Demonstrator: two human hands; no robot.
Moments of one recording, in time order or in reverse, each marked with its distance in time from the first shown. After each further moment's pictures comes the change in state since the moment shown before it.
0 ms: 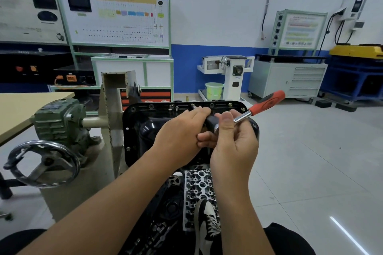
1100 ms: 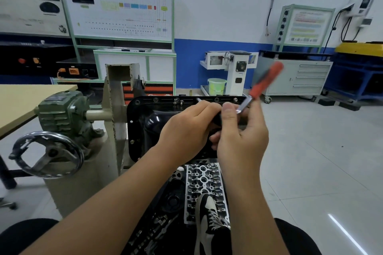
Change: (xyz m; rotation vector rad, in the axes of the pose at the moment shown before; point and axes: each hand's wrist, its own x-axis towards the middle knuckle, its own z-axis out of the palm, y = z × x) left_hand -0.006 -0.001 0.004 -0.048 0.185 0.147; right_hand 0.005 -0.007 -0.005 -0.203 -0.033 -0.147
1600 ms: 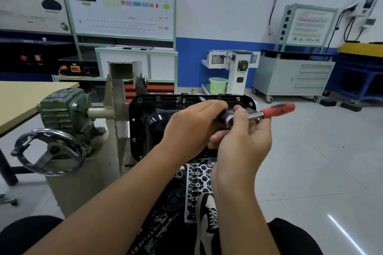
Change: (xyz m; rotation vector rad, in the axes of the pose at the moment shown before) left_hand 0.004 0.005 -0.005 -0.029 -0.014 -0.056; right_hand -0.010 -0.005 0.015 0.340 0.168 0.237
